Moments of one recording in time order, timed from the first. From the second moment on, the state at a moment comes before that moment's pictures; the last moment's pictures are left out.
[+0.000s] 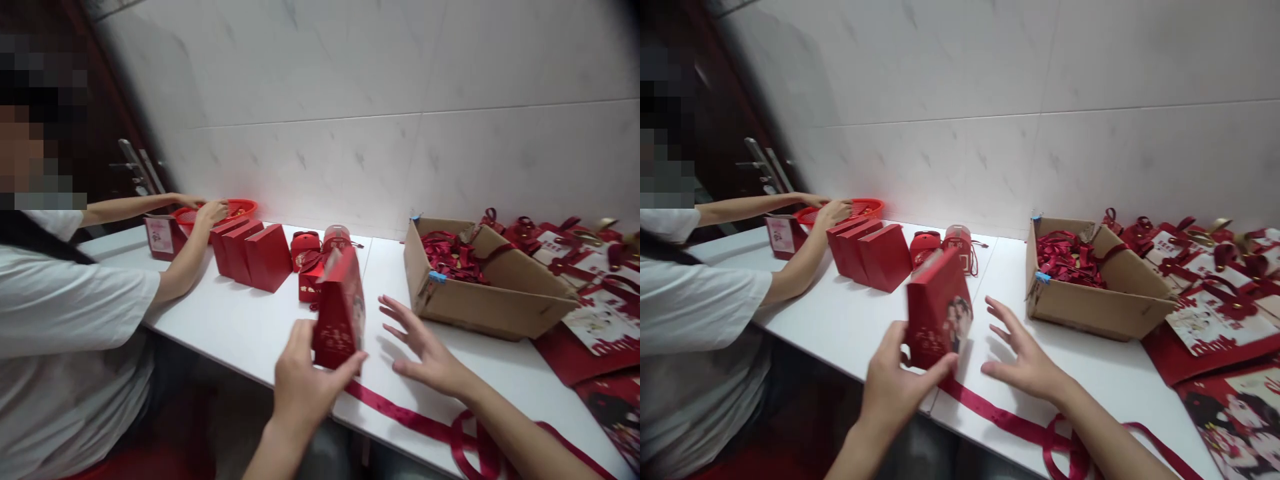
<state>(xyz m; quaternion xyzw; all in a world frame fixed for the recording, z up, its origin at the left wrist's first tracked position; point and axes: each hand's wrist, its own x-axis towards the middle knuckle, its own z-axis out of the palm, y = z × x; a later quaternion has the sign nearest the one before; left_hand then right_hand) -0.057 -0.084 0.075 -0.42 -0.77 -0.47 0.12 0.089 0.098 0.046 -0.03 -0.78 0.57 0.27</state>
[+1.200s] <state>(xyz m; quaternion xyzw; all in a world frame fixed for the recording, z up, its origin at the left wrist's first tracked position) -0.048 0.000 0.101 -0.40 -0.60 -0.69 -0.10 0.100 0.124 0.066 -0.15 -0.65 0.54 0.51</state>
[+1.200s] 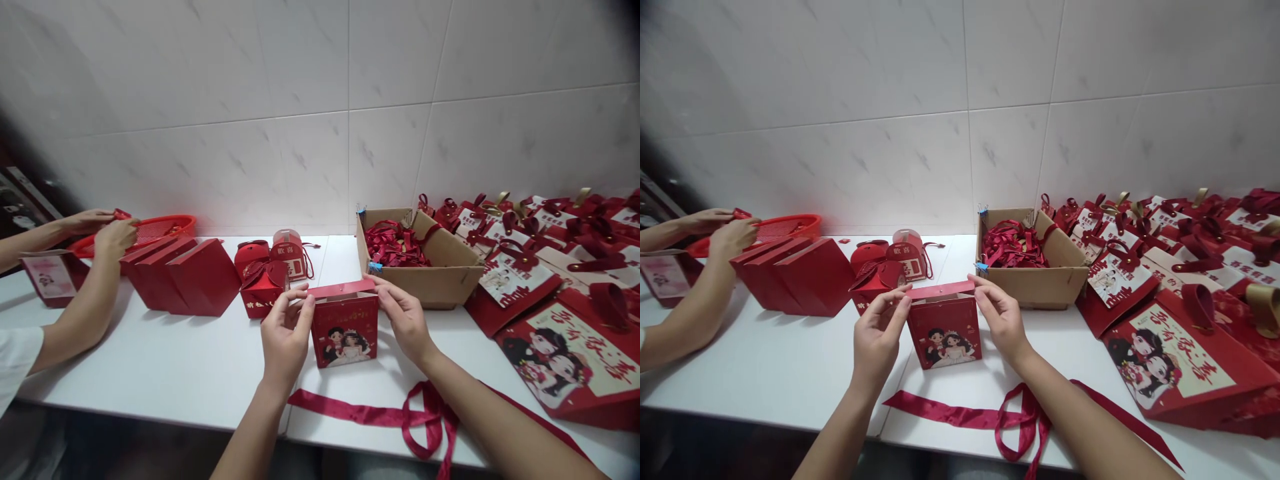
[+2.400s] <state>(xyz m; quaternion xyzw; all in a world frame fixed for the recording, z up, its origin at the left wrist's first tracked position) -0.034 -0.050 0.077 -0.64 -0.50 -0.58 0.00 0.161 0.093 0.059 -0.01 -0.83 0.37 0.43</state>
